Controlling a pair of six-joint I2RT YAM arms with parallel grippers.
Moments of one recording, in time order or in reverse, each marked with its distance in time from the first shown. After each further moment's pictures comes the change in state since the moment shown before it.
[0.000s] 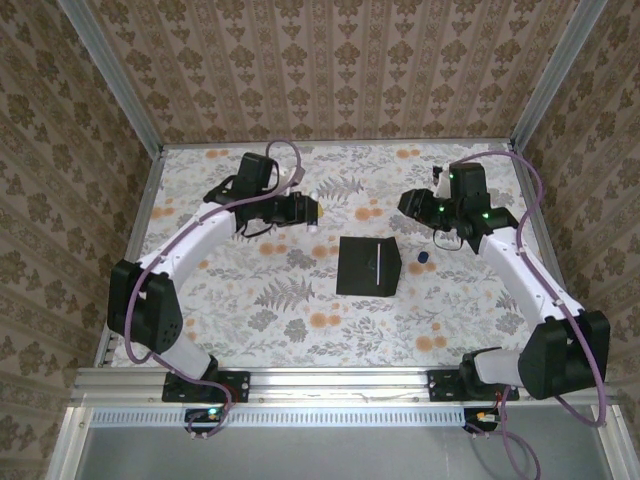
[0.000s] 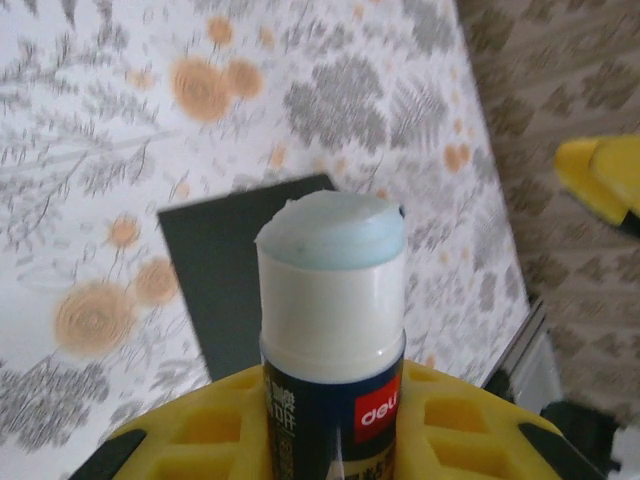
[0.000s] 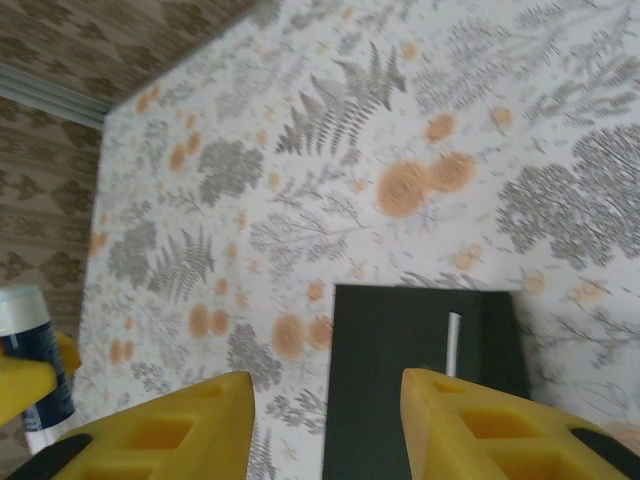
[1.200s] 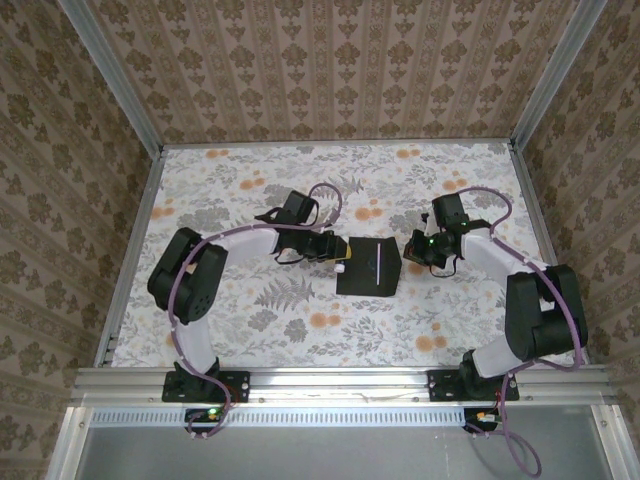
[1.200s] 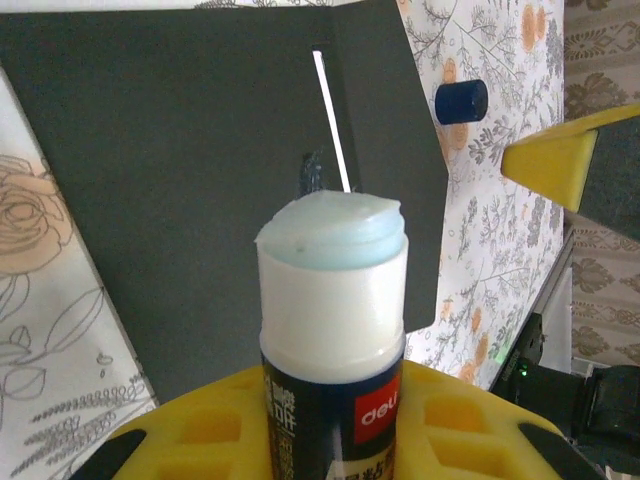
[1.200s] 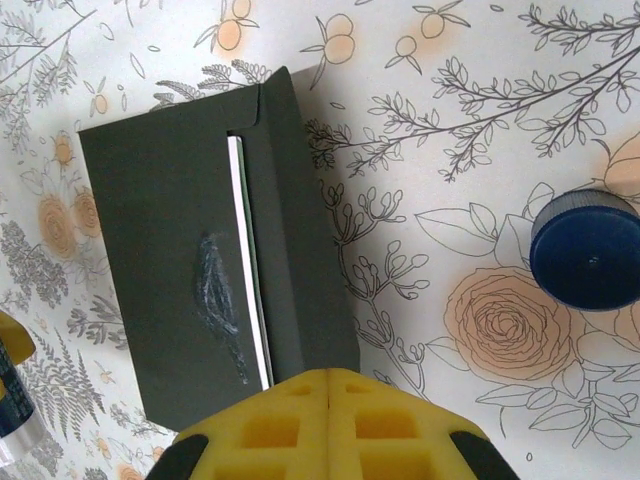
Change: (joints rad) left arm -0.158 0.272 -0.169 0.356 0.062 -0.136; right arm -0.006 0.197 -0.187 -0.048 0.001 -0.065
